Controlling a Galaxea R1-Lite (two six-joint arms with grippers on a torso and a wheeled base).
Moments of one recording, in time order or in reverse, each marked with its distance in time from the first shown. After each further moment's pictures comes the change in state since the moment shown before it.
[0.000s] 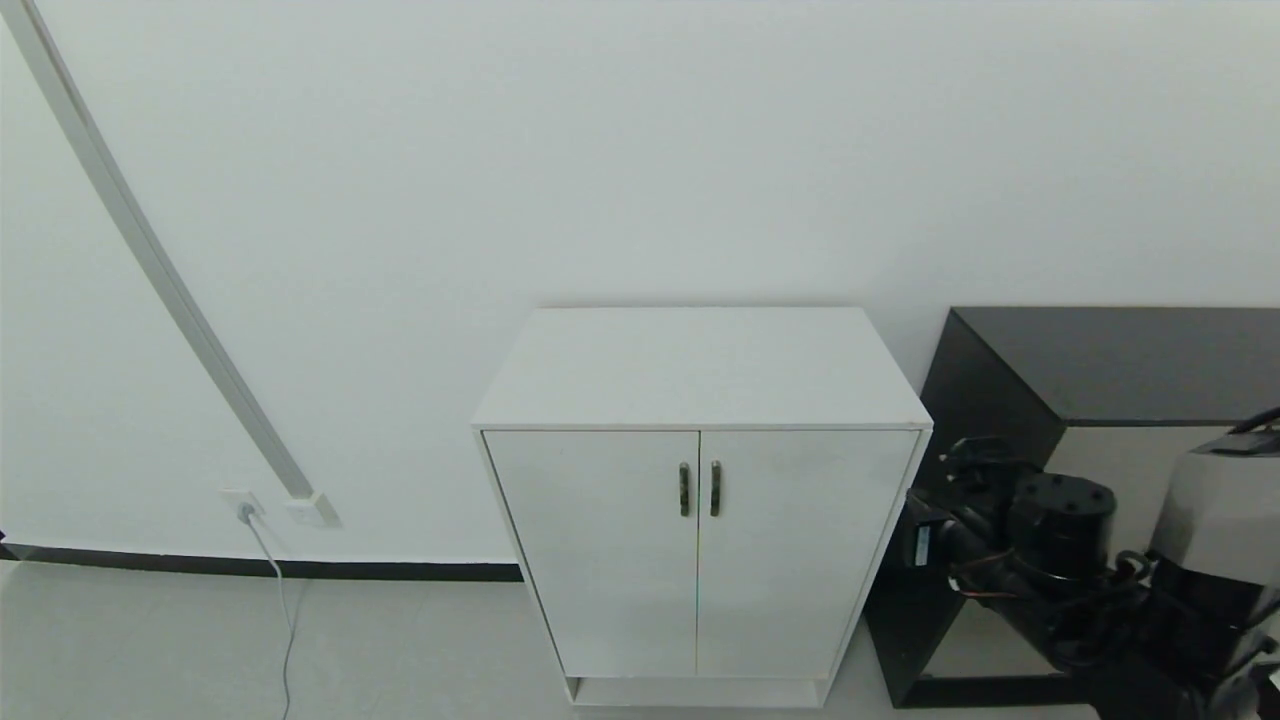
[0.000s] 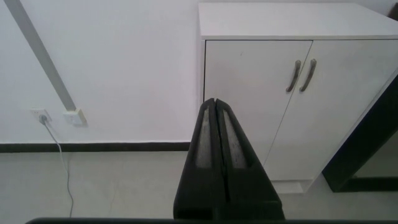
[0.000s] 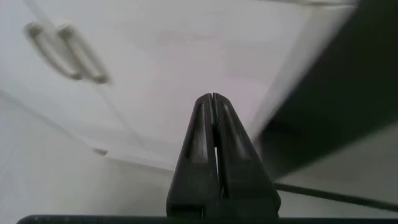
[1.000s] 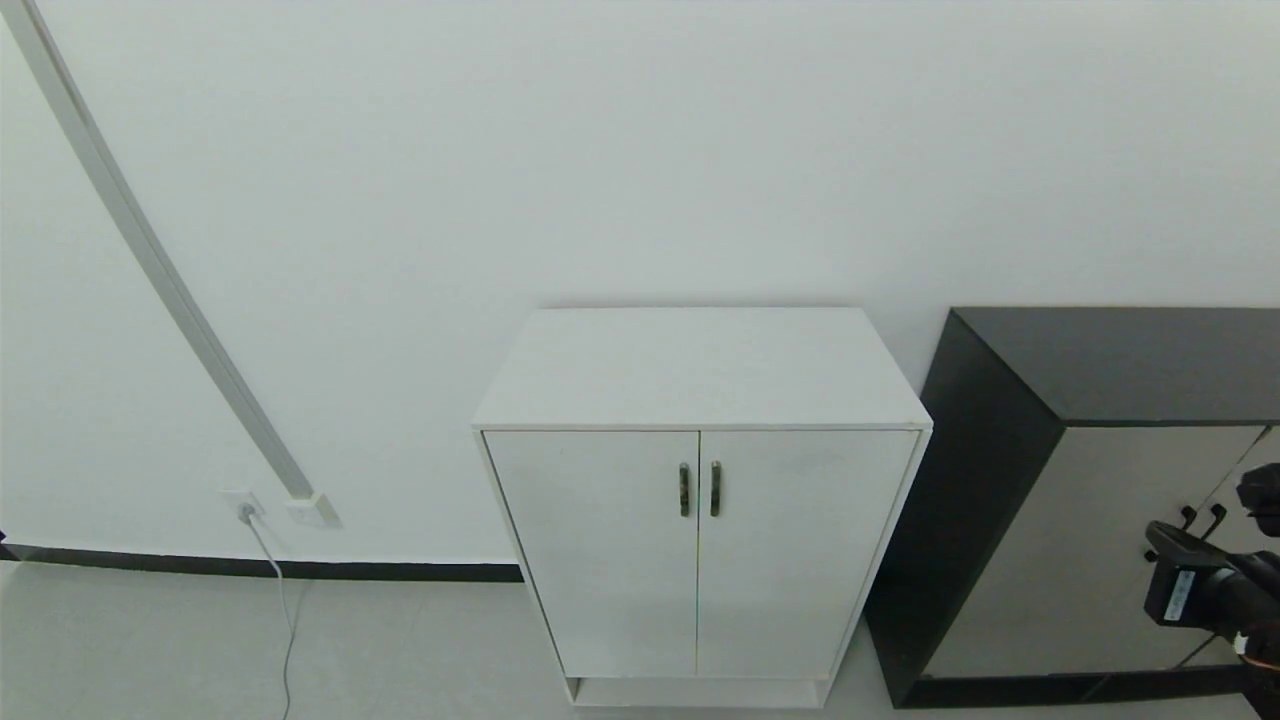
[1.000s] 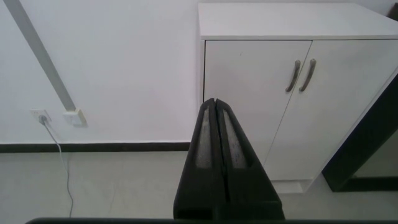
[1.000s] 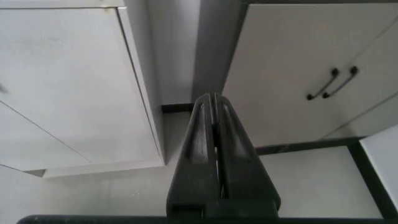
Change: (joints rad) left arm 0.000 0.000 0.000 0.000 -0.001 0.000; right arm -0.318 -0.542 0.395 0.131 0.028 -0.068
